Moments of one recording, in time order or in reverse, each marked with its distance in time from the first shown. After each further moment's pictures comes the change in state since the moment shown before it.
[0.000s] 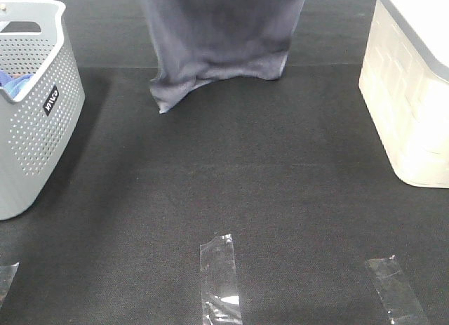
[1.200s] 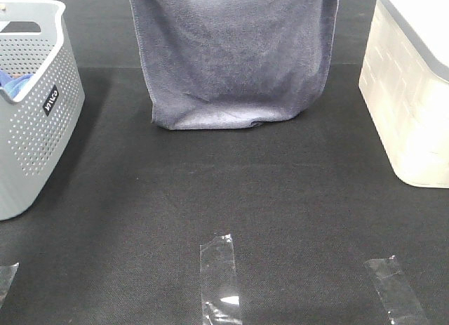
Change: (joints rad) left arm -0.021 -0.047 0.040 -0.178 1.072 -0.123; right arm 0.011 -0.069 0.209 0.410 0.510 -0.001
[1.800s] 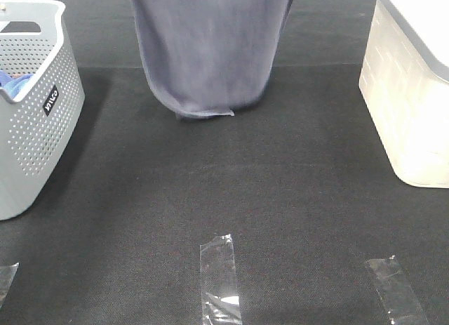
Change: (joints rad) left arm 0.000 -0.045 0.000 0.141 -0.389 -0.005; right arm -0.002 -0.028 0.000 -0.206 -0.401 0.053
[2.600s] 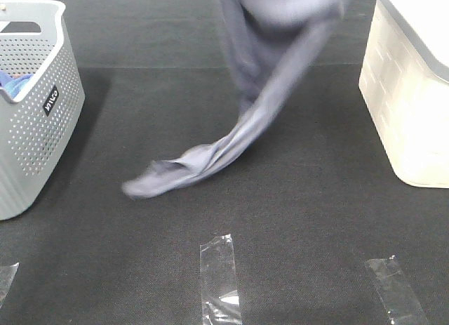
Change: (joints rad) left arm -0.166 0.056 0.005 -0.033 -0.124 0.005; right arm -0.013 -0.179 0.262 -0.009 0.034 -0.016
